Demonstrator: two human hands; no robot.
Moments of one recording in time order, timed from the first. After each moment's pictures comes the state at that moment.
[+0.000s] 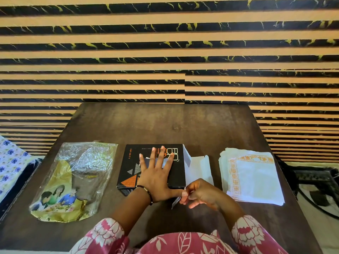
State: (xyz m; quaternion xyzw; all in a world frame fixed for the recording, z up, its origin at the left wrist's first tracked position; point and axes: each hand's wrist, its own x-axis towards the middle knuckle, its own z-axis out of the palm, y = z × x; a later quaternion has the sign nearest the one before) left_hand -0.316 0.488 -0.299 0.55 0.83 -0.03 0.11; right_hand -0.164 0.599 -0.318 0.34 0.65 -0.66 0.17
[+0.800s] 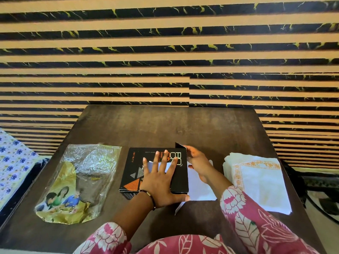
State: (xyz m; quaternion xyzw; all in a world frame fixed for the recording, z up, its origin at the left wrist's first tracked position) left_hand -0.315 0.487 -0.298 0.55 0.83 -0.03 0.11; right_hand -0.238 0.635 -0.306 0.41 0.64 -0.64 -0.09
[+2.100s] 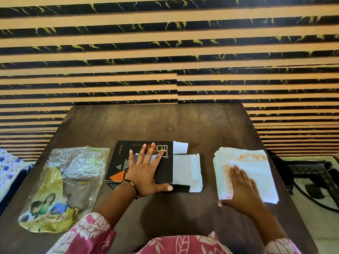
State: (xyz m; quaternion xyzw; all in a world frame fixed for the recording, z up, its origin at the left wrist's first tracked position) left_hand -0.348 0.497 -0.300 0.57 0.82 -0.03 0.10; right_hand -0.065 0.641 -0.339 0.46 0.87 -0.14 0.08
